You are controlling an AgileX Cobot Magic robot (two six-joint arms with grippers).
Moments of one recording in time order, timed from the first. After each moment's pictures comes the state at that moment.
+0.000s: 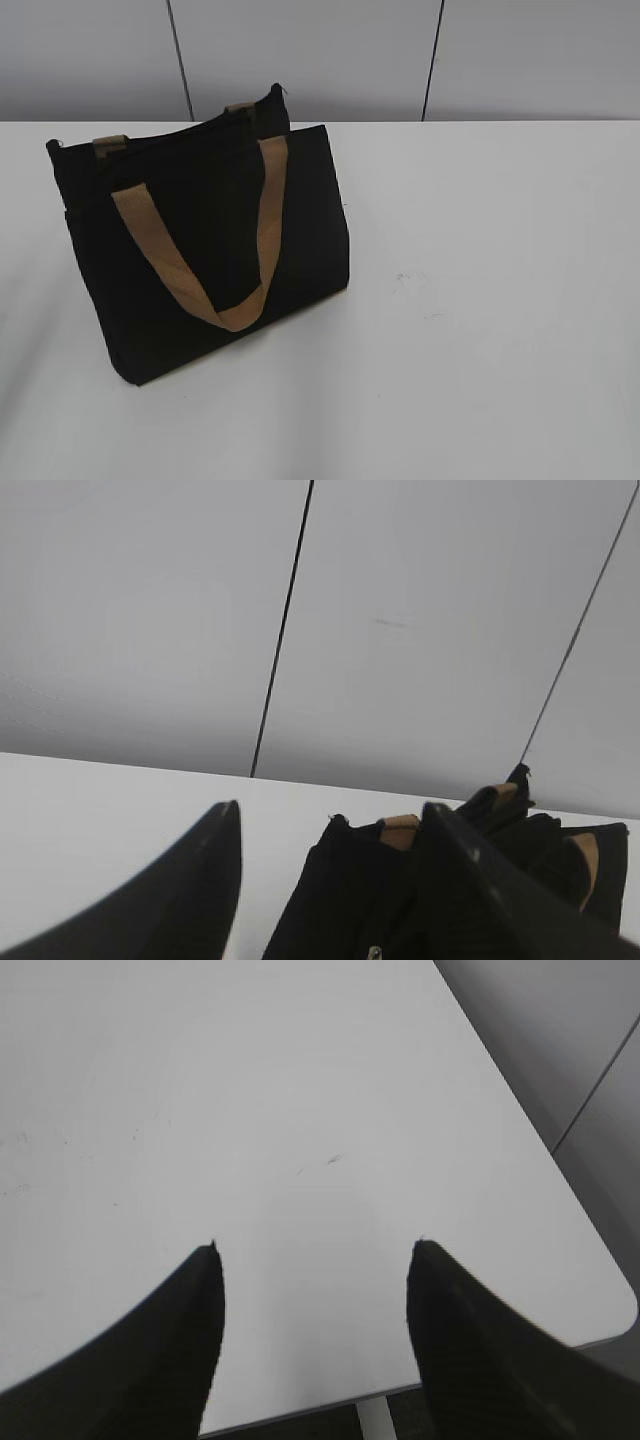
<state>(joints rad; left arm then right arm) -0.19 0.32 -0.23 -0.21 -0.01 0.09 -0.10 -0.01 -0.49 -0.06 1.11 0.06</state>
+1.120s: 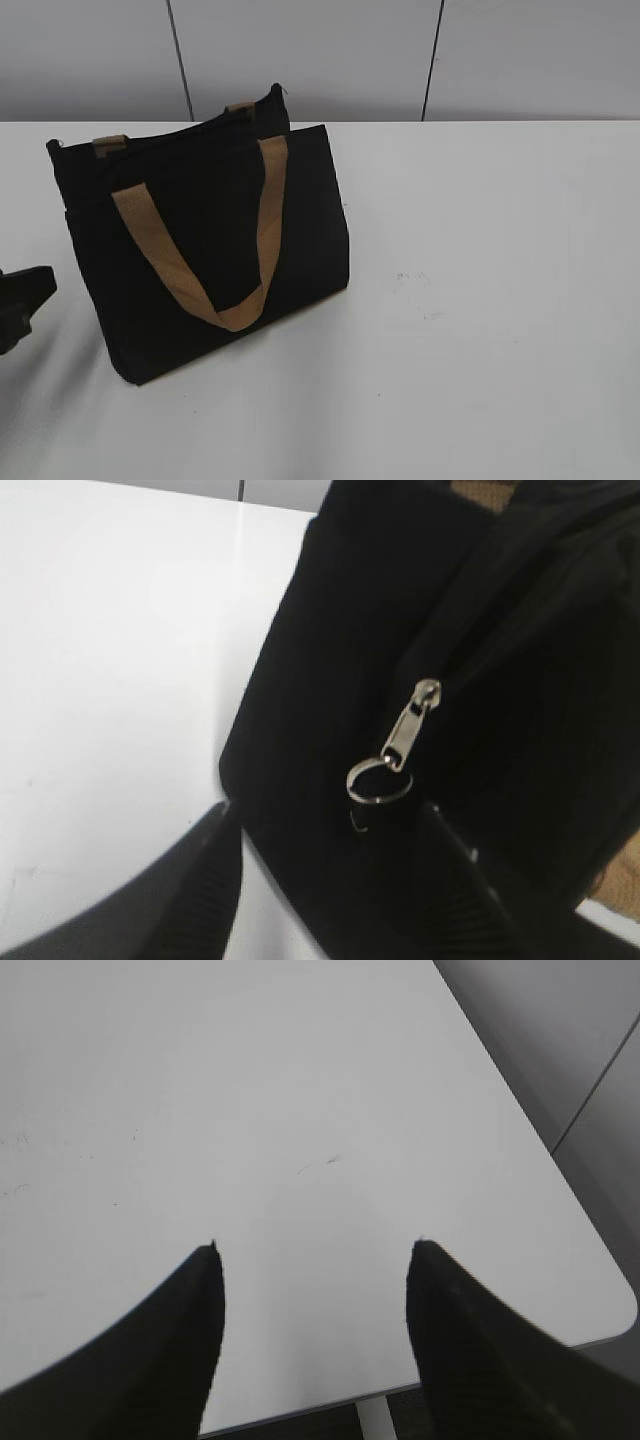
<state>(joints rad) -0.37 1.14 -0.11 -0.22 -0.52 0.00 -0.10 -0.01 -0.49 -0.06 1.11 0.06</state>
